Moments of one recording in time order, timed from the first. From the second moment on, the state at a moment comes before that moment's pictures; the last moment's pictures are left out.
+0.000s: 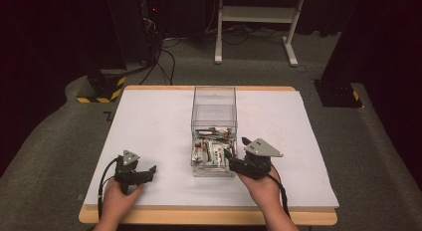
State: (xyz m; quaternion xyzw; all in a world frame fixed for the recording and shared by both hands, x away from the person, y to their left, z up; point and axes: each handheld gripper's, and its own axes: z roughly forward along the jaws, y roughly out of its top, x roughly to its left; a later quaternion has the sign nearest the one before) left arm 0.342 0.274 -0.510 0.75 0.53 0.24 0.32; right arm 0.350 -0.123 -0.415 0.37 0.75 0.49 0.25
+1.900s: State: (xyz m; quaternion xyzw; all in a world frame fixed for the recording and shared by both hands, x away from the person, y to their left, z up) left arm 0.342 0.273 -0.510 0.75 0.53 0.24 0.33; right arm 0.345 -0.071 -0.433 0.36 0.80 0.46 0.18
